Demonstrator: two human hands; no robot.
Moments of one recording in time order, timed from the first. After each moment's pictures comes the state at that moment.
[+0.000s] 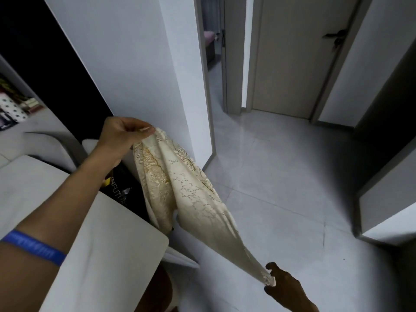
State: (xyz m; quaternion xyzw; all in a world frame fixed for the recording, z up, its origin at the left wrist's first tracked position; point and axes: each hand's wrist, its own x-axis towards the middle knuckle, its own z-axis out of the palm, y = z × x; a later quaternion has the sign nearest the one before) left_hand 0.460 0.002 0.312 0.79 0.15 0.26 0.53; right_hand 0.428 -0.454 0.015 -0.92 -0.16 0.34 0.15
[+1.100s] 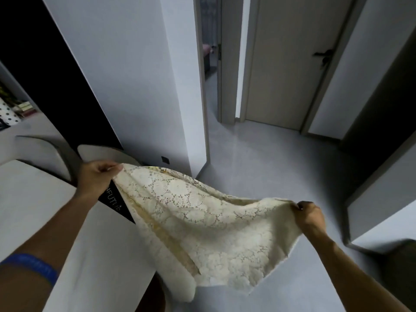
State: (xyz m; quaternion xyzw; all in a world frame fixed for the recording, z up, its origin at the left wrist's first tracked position) left_hand 0.393 0.069 0.230 0.78 0.32 0.28 0.45; right_hand 0.578 -0.445 0.116 -0.94 0.06 0.05 0.32
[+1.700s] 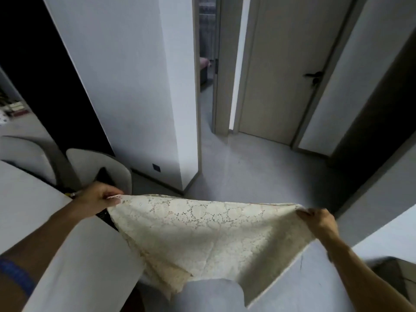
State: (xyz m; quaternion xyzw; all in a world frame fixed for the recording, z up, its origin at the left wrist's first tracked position) left_hand 0.382 0.059 0.211 0.91 0.18 0.03 0.36; right_hand 0.626 -0.514 0.140 -0.95 0.05 0.05 0.30
